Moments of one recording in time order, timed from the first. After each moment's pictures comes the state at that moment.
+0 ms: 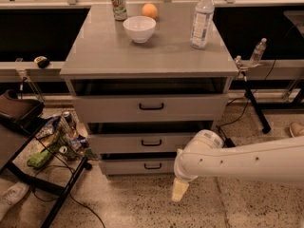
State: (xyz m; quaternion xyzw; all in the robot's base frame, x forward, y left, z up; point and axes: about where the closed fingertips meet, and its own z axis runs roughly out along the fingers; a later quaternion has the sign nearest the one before) arm 0.500 -0.108 0.495 -0.64 0.76 -0.03 0.14
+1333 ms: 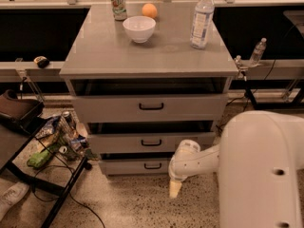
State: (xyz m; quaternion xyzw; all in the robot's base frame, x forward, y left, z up) arm 0.566 -0.107 0.340 -0.65 0.75 -0.04 0.12
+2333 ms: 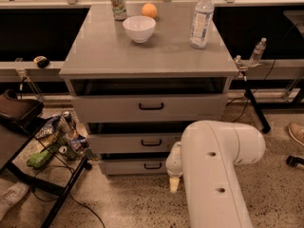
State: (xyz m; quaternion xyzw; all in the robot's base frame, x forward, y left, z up) arm 0.634 -0.117 0.223 -0.68 0.72 -0.07 0.09
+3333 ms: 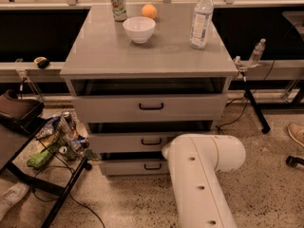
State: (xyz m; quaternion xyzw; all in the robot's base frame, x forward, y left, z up) arm 0.676 -0.145 0.174 -0.66 0.75 -0.06 0.00
